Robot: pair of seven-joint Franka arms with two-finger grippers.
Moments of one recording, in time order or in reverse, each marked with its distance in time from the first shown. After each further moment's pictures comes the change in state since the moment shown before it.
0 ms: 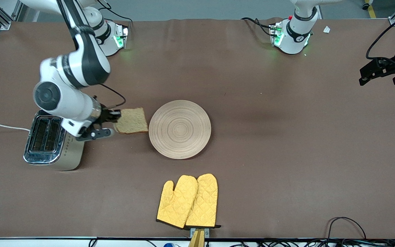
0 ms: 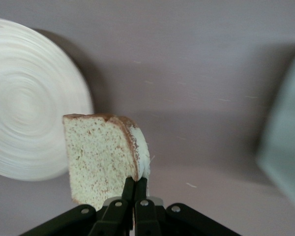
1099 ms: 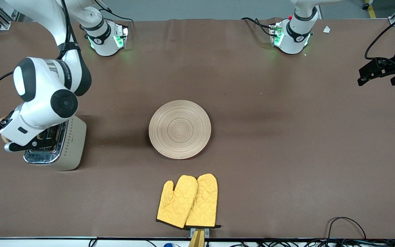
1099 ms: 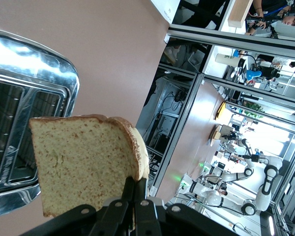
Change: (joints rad) left arm 0.004 0.003 0.002 -0.001 -0.028 0.009 0.000; right arm -0.086 0.094 -0.002 0.096 -0.997 -0.149 0.011
